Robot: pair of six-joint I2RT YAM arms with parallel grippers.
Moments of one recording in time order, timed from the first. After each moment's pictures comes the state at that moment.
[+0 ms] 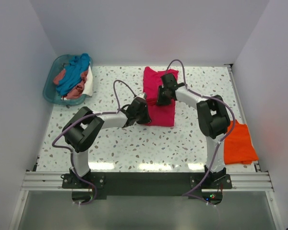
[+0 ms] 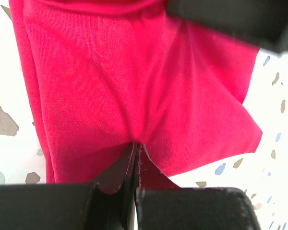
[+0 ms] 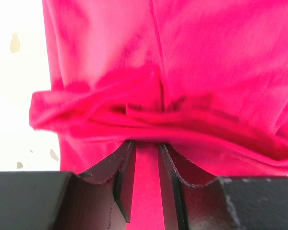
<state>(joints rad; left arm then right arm) -0.70 1.90 1.03 0.07 -0.01 -0.74 0.43 2.08 1.51 -0.43 -0.04 0.53</state>
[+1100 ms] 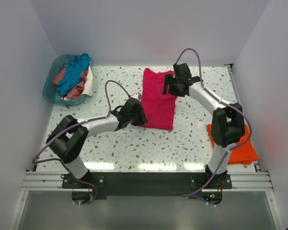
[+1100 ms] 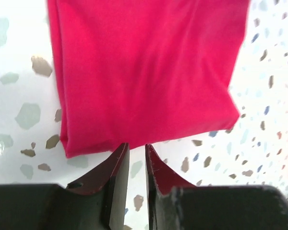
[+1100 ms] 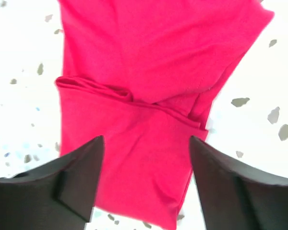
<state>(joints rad) -0.70 1.68 0.91 -0.02 -0.01 -0.75 0.35 1.94 1.56 -0.53 0.01 0.42</state>
